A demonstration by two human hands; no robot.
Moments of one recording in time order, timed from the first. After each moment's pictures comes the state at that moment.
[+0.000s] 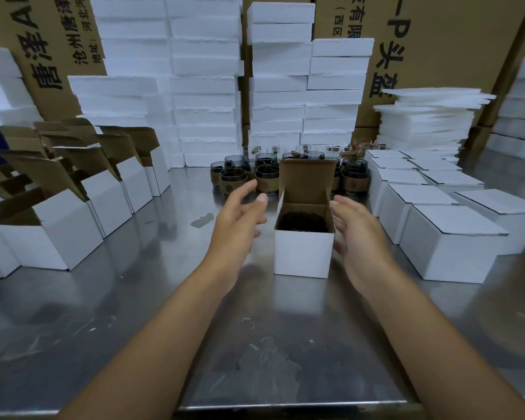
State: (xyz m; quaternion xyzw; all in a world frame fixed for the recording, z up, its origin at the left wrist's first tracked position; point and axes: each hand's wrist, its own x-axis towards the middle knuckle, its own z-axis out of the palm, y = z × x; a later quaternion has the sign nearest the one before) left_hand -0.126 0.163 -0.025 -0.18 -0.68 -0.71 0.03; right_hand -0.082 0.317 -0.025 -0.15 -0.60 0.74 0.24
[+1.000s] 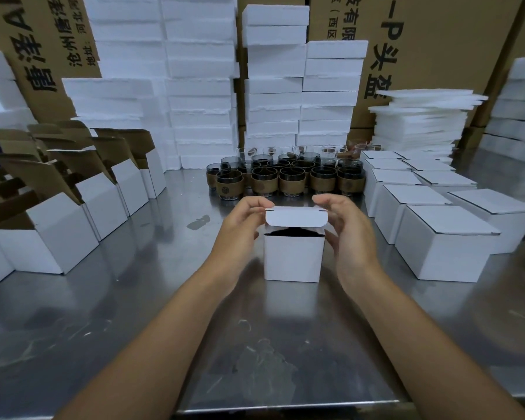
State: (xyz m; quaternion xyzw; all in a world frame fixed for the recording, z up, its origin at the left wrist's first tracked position) left_hand -0.128 0.168 -0.029 -0.19 -0.68 -0.71 -0.02; right_hand -0.077 0.306 -0.025 -0.08 -0.65 0.70 0.30
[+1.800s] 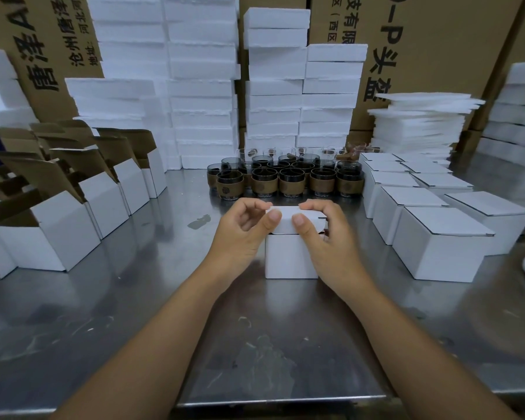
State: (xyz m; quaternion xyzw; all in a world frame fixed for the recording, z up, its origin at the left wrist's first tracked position) left_hand -0.123 0.165 -0.029 -0.25 -0.66 -0.71 0.01; right_hand -0.076 0.304 -0.044 0.03 -0.77 0.54 0.33
